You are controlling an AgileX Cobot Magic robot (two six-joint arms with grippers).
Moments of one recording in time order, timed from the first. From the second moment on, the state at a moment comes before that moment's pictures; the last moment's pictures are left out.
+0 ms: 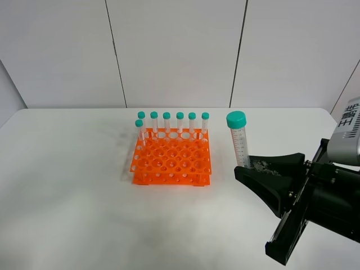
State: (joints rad) left arm -0.19 -0.01 -0.50 -0.15 1.08 0.06; right arm 0.83 0.77 -0.29 0.17 -0.17 -0.32
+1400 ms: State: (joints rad) left arm -0.33 0.59 -0.59 -1.15 0.74 0.89; right arm 0.83 0.97 -0.29 0.12 -0.30 -0.28
